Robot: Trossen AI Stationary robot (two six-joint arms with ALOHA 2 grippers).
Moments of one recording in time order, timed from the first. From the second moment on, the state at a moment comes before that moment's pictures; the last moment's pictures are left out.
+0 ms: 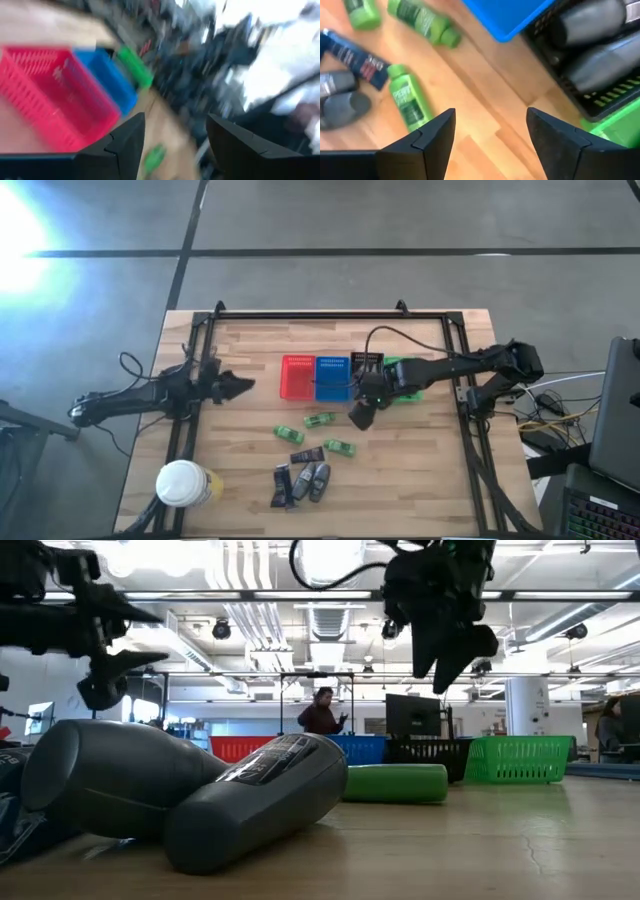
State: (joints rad) left arm 0.15 0.11 0.05 -0.03 0.05 -0.90; right arm 0.07 1.61 1.24 -0.87 0.02 0.82
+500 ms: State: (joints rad) left arm 0.01 0.67 0.38 -0.26 0.09 -0.19; right arm 0.12 1.64 1.23 -0.98 0.01 0.82
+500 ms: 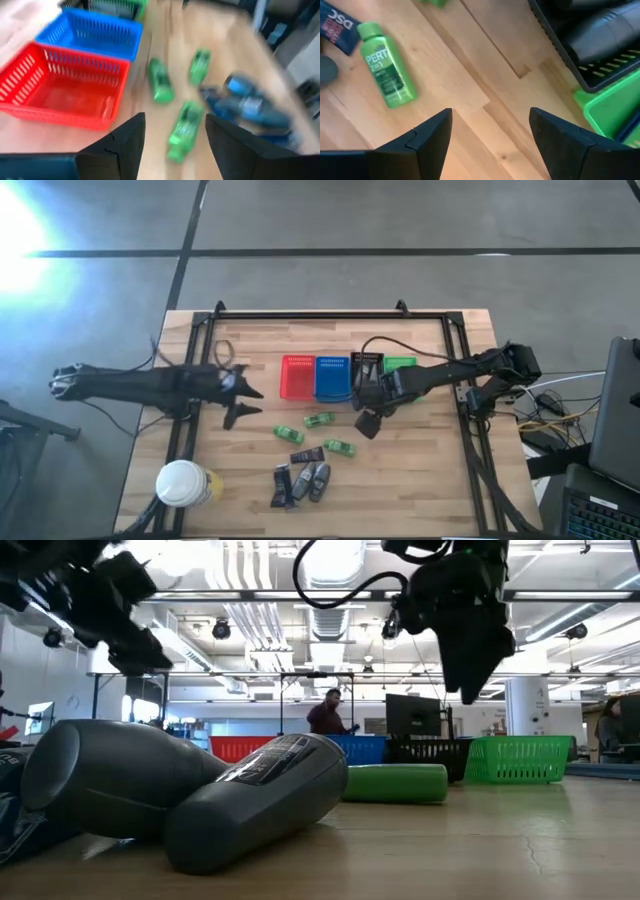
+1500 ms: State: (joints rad) left arm -0.23 1.52 0.68 -0.22 -0.04 0.03; right arm 0.13 1.63 1.22 -1.16 0.24 0.50
